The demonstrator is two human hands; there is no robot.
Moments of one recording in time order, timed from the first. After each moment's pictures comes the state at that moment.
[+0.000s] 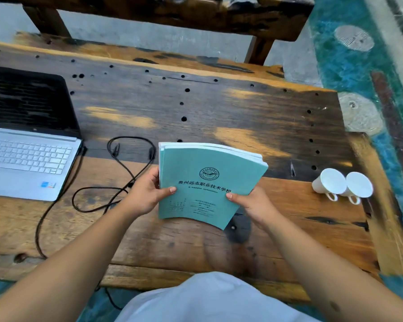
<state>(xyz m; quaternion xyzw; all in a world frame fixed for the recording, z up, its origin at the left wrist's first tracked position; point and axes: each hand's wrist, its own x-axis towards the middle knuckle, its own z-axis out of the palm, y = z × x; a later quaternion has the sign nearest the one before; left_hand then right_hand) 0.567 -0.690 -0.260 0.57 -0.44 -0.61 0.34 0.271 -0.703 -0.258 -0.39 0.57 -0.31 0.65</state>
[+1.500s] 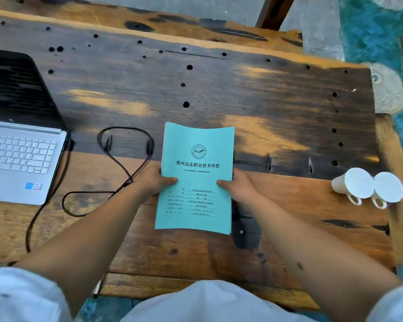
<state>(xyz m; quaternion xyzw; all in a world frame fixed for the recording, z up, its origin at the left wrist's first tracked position) 0.572 -0.768 -0.333 0.70 -0.34 -0.62 0.13 0.314 -0.780 -0.340 -0.42 0.68 -0.13 0.59</state>
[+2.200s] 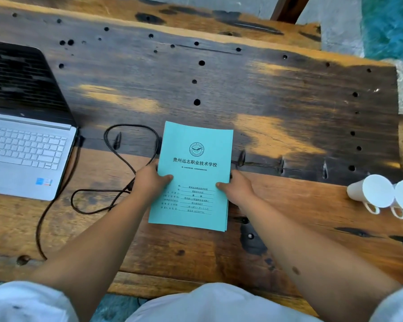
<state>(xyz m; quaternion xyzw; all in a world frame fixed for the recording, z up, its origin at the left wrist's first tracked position) 0.593 -0.762 -0.353 0.80 -0.42 -0.41 0.09 0.343 -0.785 -0.360 -0.48 0.70 -0.05 0.52</state>
